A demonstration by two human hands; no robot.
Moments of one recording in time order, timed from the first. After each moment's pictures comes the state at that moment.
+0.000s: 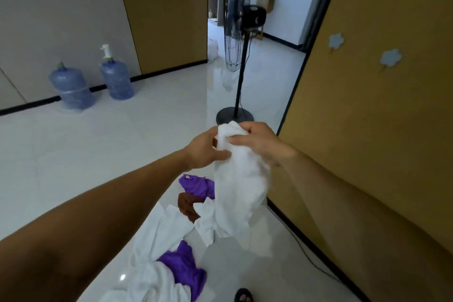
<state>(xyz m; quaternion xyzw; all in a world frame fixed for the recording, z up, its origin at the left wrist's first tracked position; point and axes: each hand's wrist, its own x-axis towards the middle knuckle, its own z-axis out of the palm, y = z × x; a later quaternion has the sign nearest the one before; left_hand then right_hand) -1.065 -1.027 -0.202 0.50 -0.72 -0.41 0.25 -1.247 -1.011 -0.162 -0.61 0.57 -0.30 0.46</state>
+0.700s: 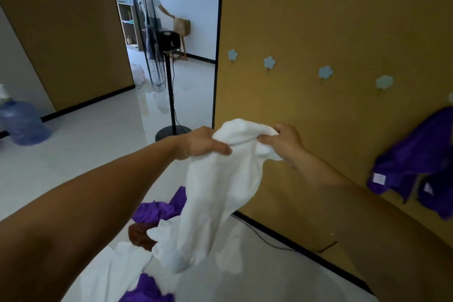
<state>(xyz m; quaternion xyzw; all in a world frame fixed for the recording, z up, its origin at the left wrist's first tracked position) -1.196 -0.958 -0.106 0.37 -0.79 -0.47 0.11 -1.422 -0.866 -0.122 -0.44 0.75 -0.44 0.24</state>
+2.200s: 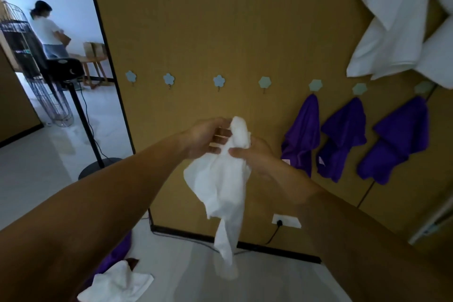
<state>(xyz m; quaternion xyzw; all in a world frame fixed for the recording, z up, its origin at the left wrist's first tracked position) -1.439 -0.849 -0.059 0.22 -0.70 -0.68 0.10 -1.546 -0.720 -0.105 -0.35 0.68 -0.58 0.28</state>
